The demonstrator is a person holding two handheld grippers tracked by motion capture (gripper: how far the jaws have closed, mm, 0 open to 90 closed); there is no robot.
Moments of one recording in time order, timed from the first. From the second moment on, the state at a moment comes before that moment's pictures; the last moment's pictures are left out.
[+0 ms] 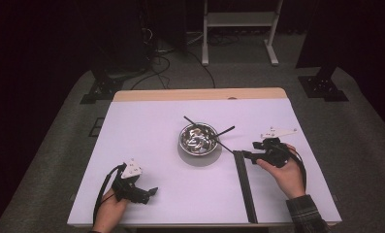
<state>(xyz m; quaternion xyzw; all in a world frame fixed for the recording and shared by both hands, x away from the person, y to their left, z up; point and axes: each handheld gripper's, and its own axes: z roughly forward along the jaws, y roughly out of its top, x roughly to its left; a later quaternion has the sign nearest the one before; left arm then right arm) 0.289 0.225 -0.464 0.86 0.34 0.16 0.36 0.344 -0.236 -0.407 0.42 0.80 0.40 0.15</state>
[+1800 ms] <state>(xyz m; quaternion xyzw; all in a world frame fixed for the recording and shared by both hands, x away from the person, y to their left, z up) 0.289 0.225 -0.464 0.86 0.34 0.16 0.36 0.361 -0.231 -0.451 0.45 0.82 0.33 0.14</state>
